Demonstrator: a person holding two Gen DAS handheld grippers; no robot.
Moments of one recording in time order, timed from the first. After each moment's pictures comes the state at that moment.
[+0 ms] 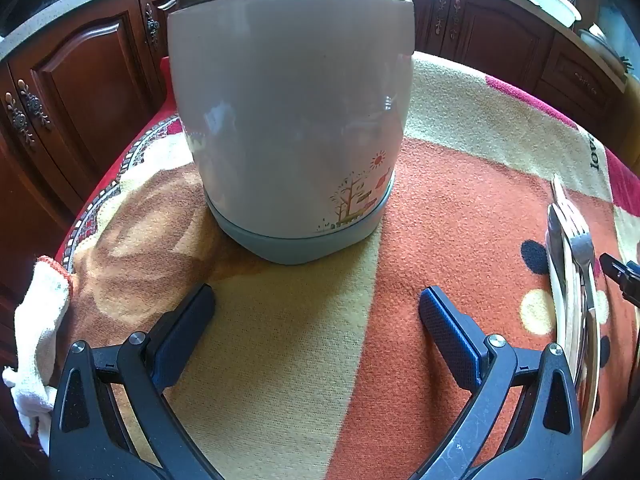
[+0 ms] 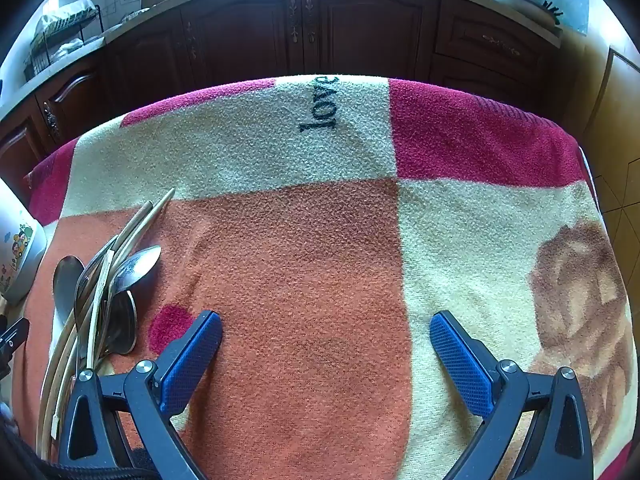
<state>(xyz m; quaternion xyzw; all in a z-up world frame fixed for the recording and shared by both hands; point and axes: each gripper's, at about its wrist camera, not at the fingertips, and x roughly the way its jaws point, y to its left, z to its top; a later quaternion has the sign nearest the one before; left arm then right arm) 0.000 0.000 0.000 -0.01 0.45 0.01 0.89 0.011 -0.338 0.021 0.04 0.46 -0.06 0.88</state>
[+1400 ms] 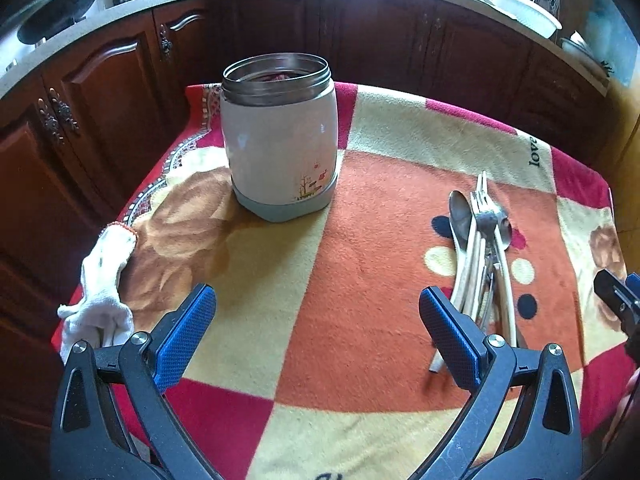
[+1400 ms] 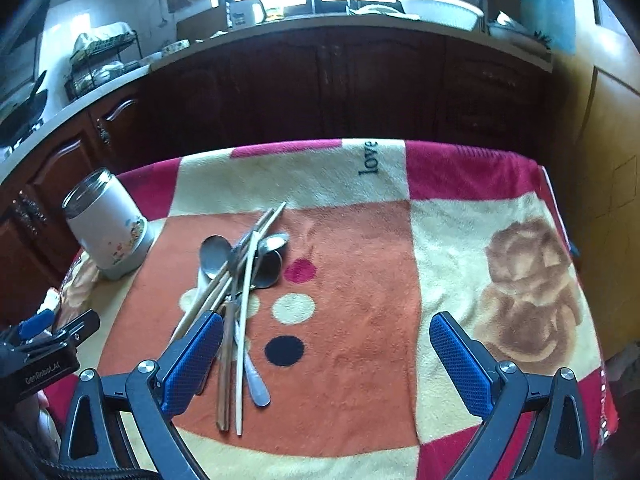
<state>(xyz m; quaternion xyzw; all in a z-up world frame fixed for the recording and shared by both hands) -0.096 -0.025 0.076 -0.02 0.44 0.00 0.90 -0.101 -0.275 0.117 0.05 0.41 -0.02 0.91</state>
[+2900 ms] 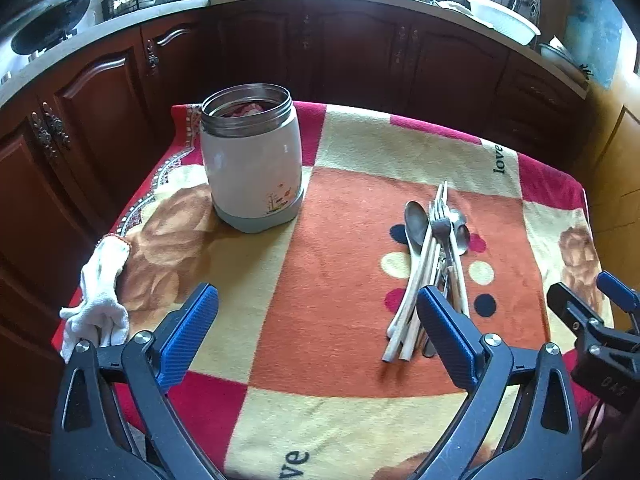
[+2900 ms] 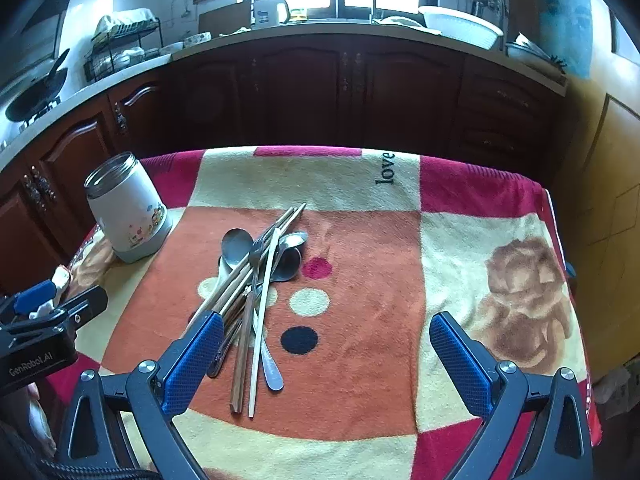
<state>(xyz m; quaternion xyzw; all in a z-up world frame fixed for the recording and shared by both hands) -0.116 -0.048 0.101 -0.02 0.42 -0.03 0.91 -0.113 -0.256 0.130 0.01 0.41 0.00 0.91</state>
